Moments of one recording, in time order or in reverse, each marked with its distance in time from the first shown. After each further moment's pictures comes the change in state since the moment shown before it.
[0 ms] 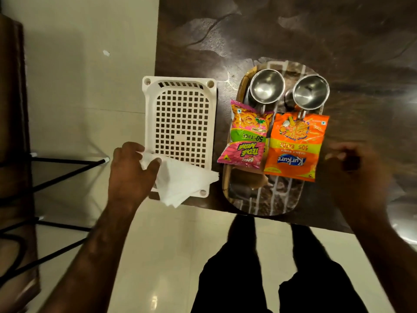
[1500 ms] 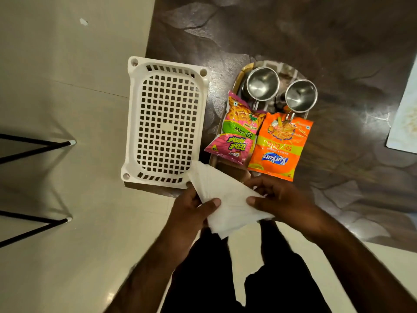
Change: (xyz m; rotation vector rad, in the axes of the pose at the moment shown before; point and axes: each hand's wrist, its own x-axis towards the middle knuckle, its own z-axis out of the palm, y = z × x) left_hand -0.122 0.039 0.079 -1.081 -0.691 -0.448; right_hand -0.041 -0.021 0.019 0.159 -0.907 0.160
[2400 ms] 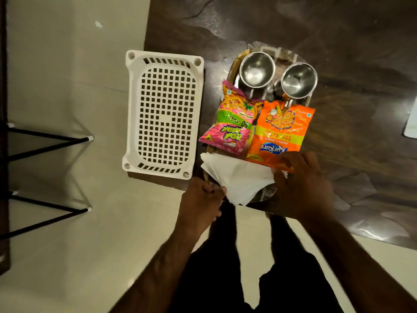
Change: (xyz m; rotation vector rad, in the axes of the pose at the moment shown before) left_hand 0.026 -0.028 0.034 0.448 0.294 -0.018; right_hand 0.015 0.043 -0.022 -0.657 0.650 -0.206
